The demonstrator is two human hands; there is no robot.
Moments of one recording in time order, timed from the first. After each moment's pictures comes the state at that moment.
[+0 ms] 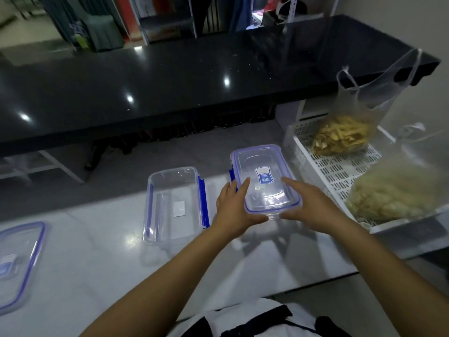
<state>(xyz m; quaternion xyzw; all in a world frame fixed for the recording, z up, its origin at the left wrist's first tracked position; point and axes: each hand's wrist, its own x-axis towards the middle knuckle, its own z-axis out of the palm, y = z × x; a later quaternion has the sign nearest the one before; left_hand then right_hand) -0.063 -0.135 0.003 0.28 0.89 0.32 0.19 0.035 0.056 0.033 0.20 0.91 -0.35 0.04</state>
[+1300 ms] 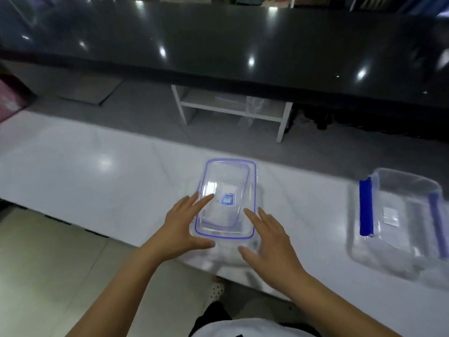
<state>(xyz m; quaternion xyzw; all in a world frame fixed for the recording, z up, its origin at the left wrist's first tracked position) -0.095 -0.736 0.013 0.08 0.93 0.31 0.18 -0.060 -0.485 0.004 -0.06 0.91 -0.37 0.18</state>
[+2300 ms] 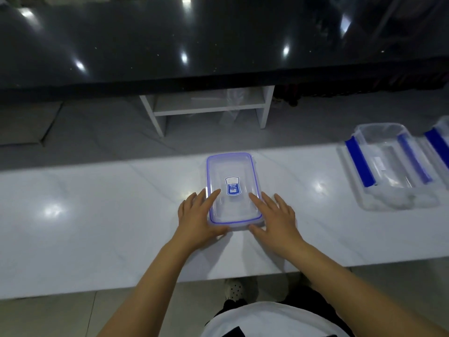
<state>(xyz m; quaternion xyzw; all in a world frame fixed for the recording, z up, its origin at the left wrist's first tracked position) -0.179 -0.777 -0.040 0.19 0.94 0.22 0.19 -0.095 -0.564 -0.055 0.10 0.95 -0.26 0.11</state>
